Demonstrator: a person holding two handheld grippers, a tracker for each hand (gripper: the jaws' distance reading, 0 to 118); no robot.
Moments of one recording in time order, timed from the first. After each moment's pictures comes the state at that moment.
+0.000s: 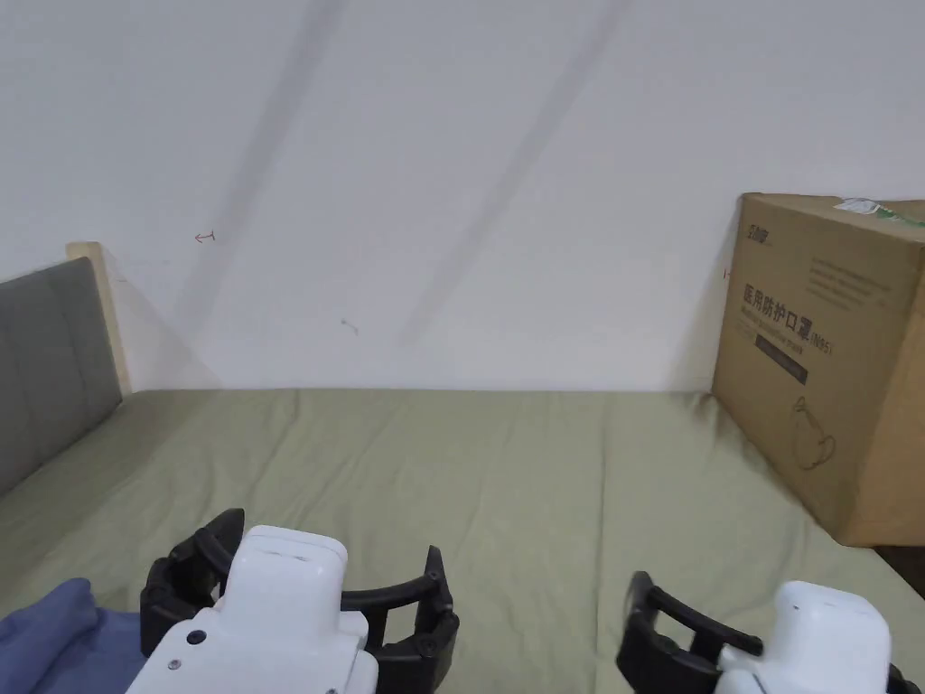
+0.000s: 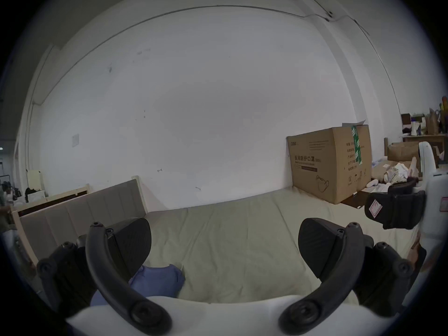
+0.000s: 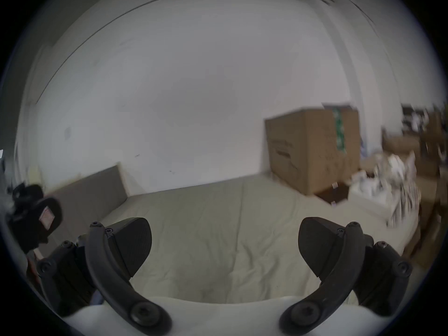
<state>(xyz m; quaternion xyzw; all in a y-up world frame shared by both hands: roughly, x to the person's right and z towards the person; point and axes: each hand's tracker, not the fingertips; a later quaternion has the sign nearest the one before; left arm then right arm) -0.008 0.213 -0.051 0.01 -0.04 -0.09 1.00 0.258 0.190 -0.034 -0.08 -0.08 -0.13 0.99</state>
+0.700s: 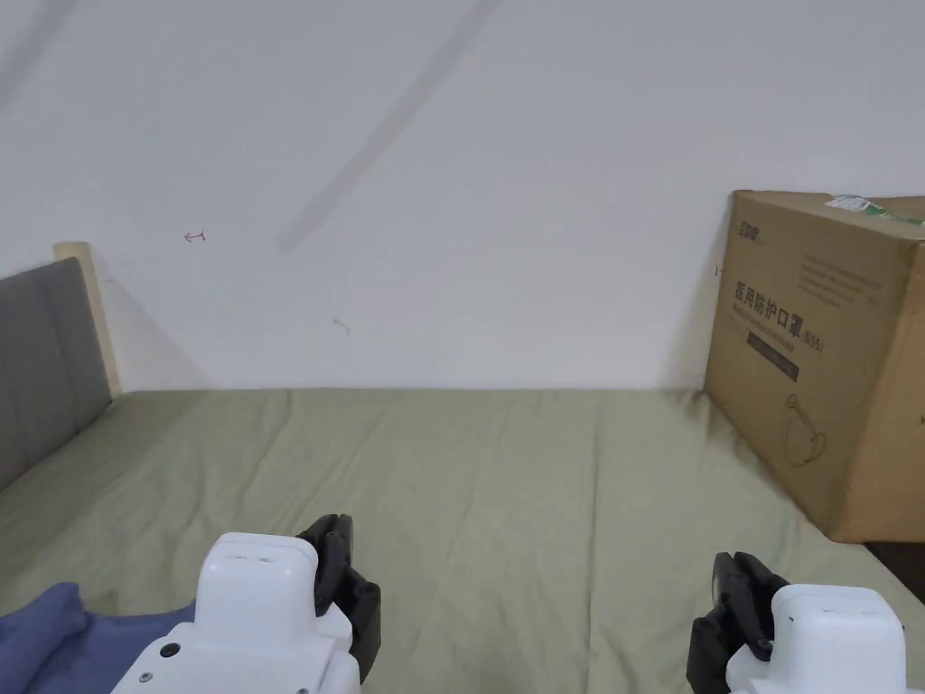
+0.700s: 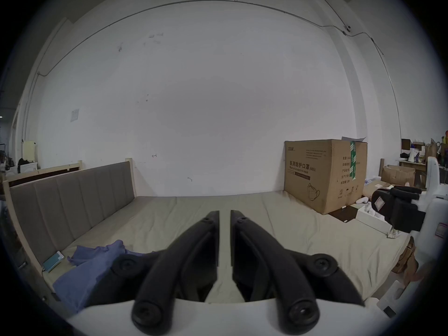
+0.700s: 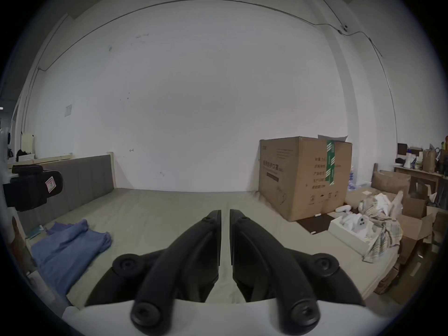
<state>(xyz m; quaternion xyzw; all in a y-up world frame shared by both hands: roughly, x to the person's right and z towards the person) -0.014 0.214 -0.050 -0.01 -0.06 -0.02 1.00 0.249 0.213 -0.016 -0.03 -0.05 0.00 1.00</state>
